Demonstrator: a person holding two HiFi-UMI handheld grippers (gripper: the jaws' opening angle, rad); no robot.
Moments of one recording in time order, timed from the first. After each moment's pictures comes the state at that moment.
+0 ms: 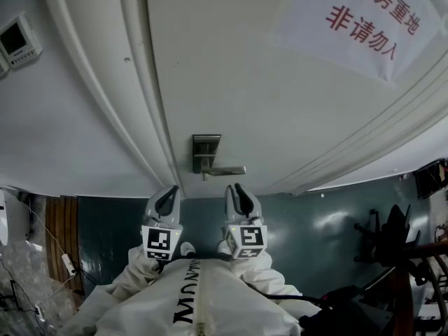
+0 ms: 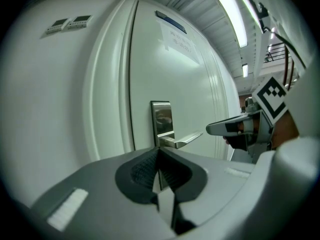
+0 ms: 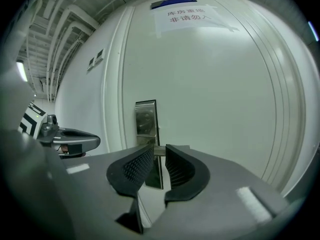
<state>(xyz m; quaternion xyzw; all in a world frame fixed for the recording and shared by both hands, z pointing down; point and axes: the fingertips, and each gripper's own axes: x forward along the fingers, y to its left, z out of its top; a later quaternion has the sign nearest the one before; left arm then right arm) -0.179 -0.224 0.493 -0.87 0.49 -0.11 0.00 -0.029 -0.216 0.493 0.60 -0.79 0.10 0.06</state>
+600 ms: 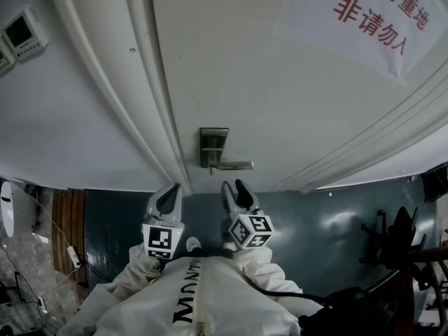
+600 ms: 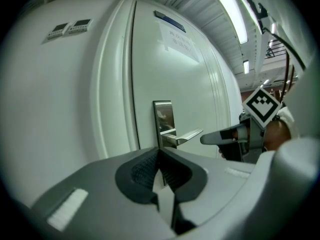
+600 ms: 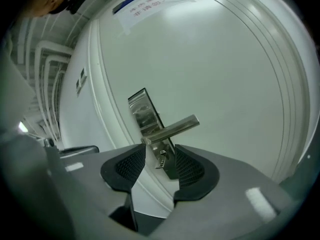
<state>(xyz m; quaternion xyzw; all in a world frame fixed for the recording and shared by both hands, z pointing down) -0.191 -0.214 0.492 -0.86 0.50 -0.13 0.01 -0.043 -0.225 0.528 0.55 -0.79 0.25 -0.05</state>
